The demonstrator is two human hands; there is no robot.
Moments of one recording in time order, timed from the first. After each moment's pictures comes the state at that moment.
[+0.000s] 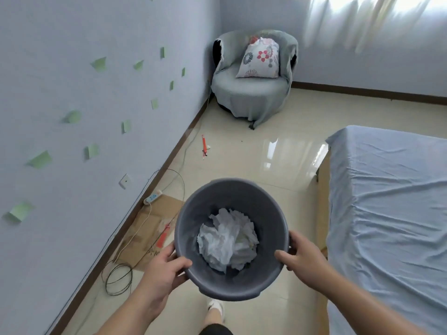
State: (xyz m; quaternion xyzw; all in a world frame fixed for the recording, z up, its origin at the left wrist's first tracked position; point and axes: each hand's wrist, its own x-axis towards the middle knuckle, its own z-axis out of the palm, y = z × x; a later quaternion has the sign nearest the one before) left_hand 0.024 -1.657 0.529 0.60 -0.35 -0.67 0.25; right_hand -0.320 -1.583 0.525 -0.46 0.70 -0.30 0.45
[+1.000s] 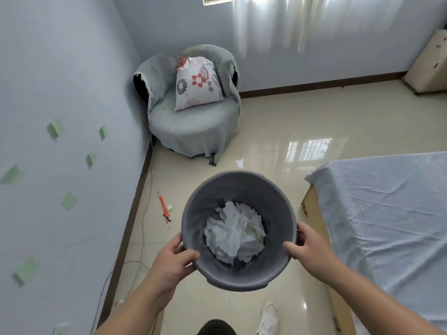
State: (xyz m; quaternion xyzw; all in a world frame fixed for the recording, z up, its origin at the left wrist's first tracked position) left_hand -0.311 -2.216 0.555 0.53 -0.48 -0.69 0.12; right_hand -0.608 -2.033 0.529 -0.30 0.76 -0.40 0.41
